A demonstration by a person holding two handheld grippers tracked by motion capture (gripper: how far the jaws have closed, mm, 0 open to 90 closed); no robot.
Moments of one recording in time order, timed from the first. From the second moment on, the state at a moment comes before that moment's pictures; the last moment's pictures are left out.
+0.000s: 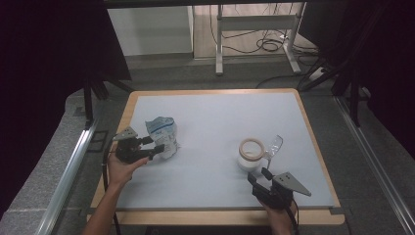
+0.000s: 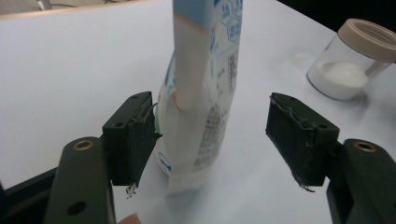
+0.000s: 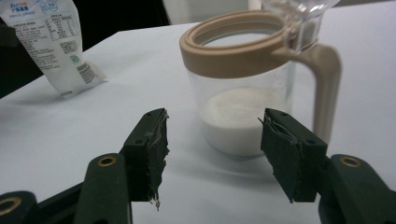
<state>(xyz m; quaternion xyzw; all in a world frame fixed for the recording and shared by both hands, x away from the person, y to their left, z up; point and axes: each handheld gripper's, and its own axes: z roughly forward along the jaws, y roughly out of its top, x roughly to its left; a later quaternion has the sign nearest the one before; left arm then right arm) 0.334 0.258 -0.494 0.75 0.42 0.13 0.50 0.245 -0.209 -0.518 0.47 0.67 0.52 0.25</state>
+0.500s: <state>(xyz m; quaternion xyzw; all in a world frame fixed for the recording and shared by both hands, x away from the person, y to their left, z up) 0.327 0.253 -0.499 0.76 0.41 0.12 0.49 0.247 -0.249 -0.476 0.46 0.63 0.54 0.32</state>
